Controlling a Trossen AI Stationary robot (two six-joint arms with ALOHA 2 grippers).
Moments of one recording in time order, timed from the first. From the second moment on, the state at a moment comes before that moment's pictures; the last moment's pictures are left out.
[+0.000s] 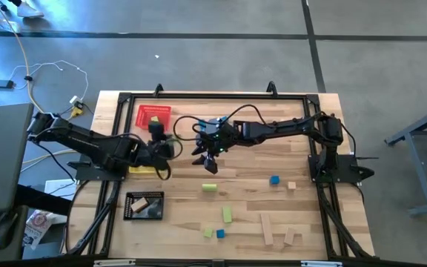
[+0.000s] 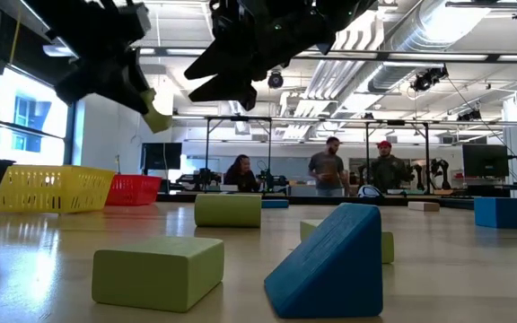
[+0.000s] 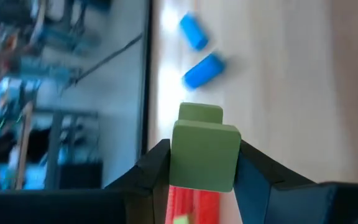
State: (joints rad) left arm -0.09 1.12 0.73 -0.65 -0.85 0.23; right arm -0.08 1.92 1.44 -0.10 -0.34 0.13
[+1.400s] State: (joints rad) left arm 0.68 1.12 0.73 -0.70 -0.56 -0.01; right arm -0.08 1.92 1.44 -0.13 -0.34 0.13
